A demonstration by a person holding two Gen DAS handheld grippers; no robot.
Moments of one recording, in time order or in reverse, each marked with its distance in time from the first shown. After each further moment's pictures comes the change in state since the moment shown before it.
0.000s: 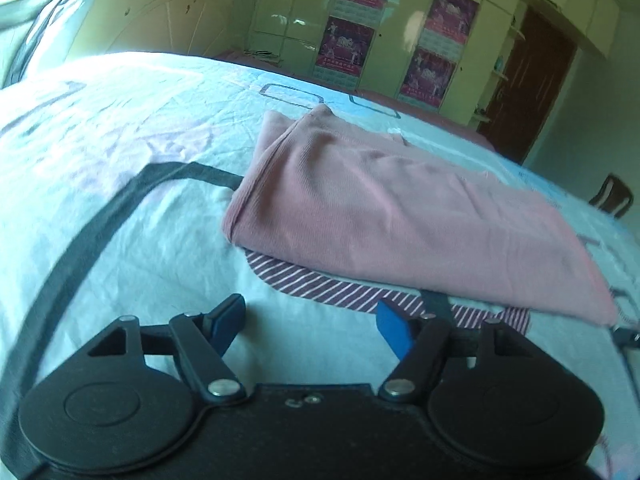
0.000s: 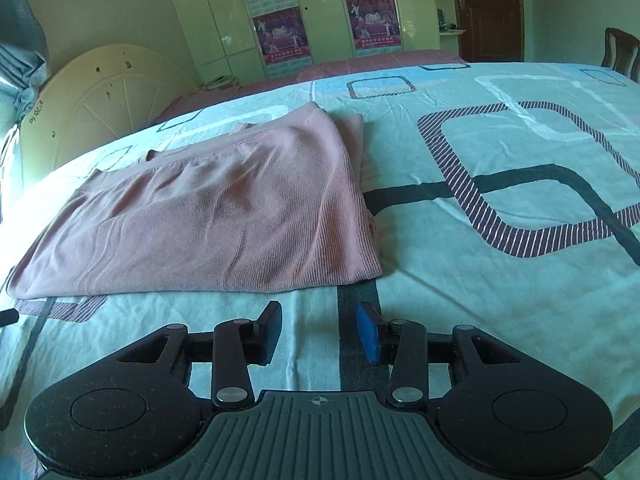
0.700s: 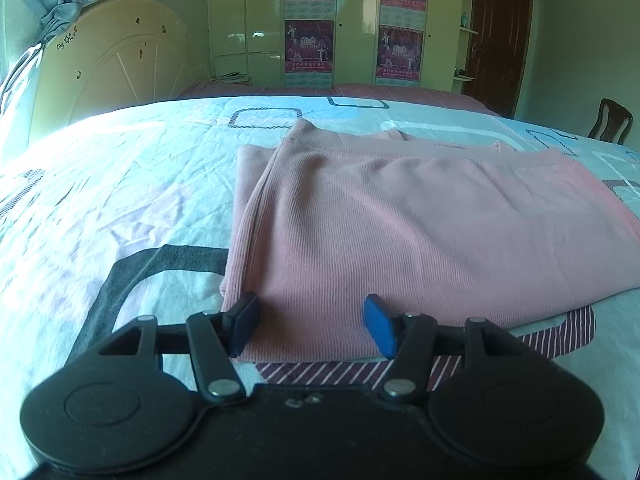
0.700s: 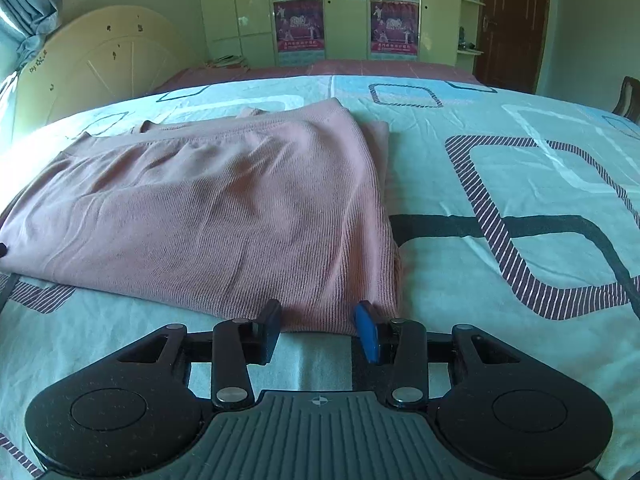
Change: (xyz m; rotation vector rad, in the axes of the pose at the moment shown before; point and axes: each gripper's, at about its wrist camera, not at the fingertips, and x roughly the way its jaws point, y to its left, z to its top) left arm 0.052 -0.017 0.038 0.318 -0.001 0.089; right arm 0.045 0.019 0.014 -0.180 0.056 -0.092
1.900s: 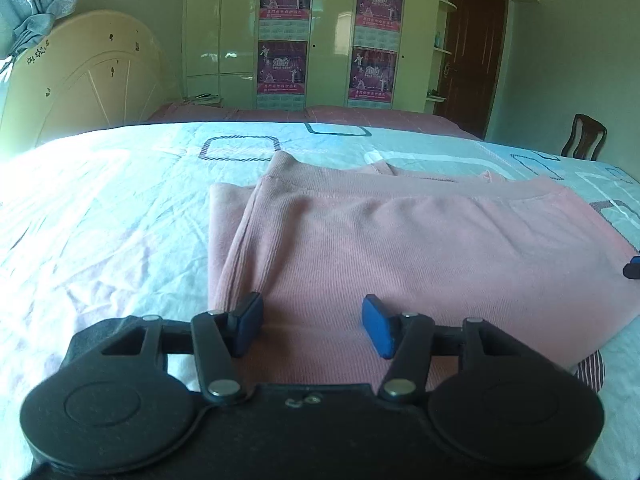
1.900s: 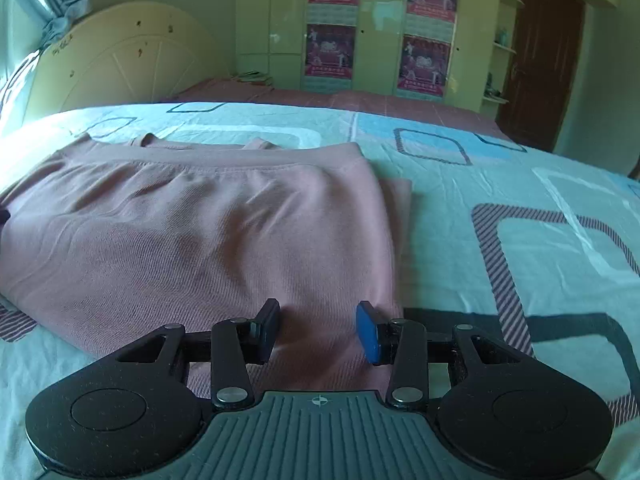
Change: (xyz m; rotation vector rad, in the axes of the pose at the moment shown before) left arm 0.031 0.010 0.027 0.024 -0.067 -0.084; right arm 0.037 -0.010 0.031 -0.102 -0.087 0.015
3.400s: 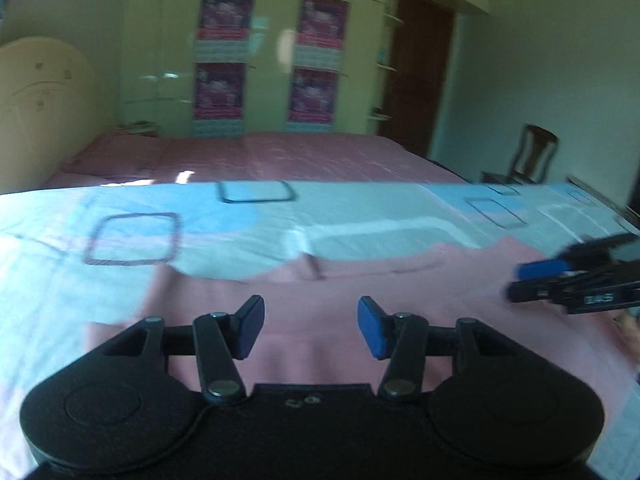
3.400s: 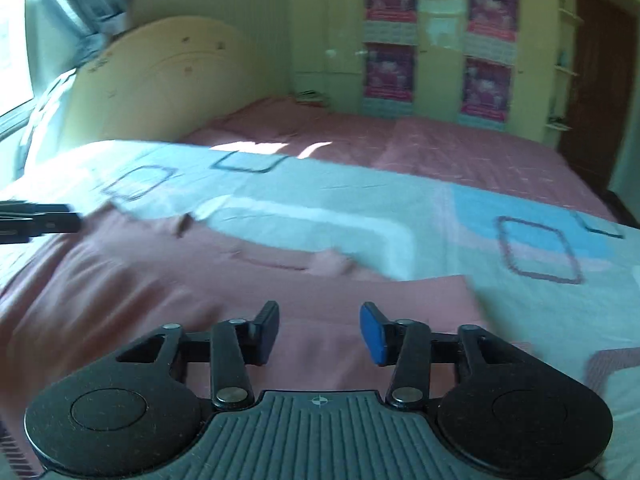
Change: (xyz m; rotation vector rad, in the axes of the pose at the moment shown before) left arm 0.065 -0.061 0.090 0.078 -0.039 -0.258; right arm 0.085 0.076 0.111 -0.134 -0.004 0.270
